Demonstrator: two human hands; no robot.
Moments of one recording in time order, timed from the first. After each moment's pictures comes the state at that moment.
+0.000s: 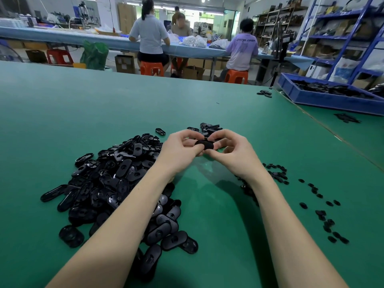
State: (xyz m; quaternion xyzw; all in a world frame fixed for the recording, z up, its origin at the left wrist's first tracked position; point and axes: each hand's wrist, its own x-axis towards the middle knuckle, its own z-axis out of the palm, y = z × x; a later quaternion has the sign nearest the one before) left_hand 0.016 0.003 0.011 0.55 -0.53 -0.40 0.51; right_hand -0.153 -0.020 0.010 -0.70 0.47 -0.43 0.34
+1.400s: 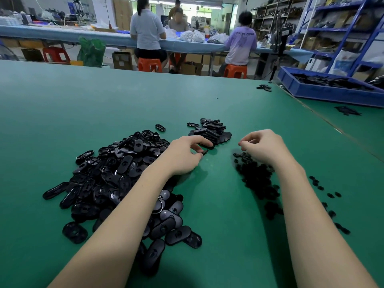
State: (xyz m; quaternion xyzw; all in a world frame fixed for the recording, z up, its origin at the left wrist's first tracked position) left_hand 0.023 0.009 0.014 0.58 -0.71 -0.28 0.29; right_hand -0.207 -0.042 0.024 -0.64 0.68 -0.27 0.22
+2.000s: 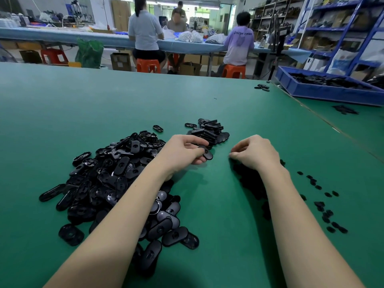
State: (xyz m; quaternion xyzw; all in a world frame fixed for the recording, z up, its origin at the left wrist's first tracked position) left_hand 0.015 0.005 0.010 0.53 -0.55 -0.47 0.43; right_hand -0.191 -0.035 0.014 -0.64 0.73 -0.19 0.16
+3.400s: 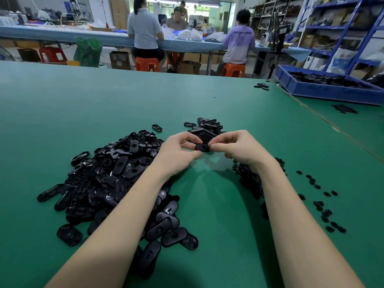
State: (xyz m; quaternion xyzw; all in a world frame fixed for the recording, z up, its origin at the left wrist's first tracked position) left_hand 0.023 -0.002 -0.004 0.56 -0.59 -0.37 0.44; right_hand -0.166 -0.026 0.026 -0.66 0.54 -0.33 0.41
